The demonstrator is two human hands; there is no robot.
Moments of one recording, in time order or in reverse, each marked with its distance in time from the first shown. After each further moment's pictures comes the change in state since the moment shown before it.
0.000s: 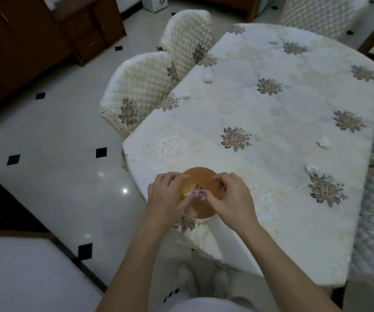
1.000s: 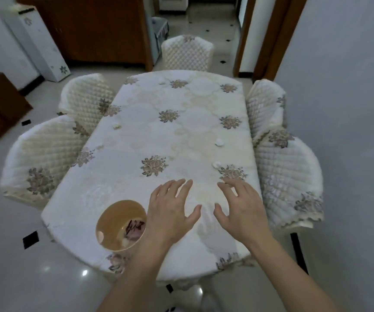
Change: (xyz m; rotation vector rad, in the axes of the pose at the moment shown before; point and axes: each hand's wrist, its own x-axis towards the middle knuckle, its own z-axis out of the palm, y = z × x) left_hand 0.001 0.182 0.051 0.177 -0.098 0.507; right_hand -0.112 0.087 -0.152 -0.542 0.412 0.104
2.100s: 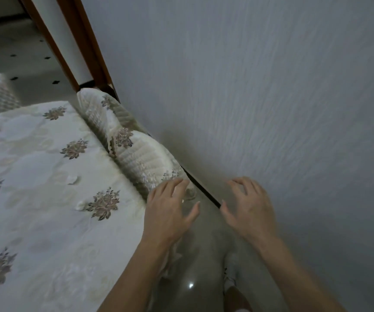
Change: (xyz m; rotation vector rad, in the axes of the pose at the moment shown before) left_hand 0.040 0.280 0.123 -0.207 -0.205 0.741; right_hand -0.196 0.203 -0.107 -0.253 0.289 0.769
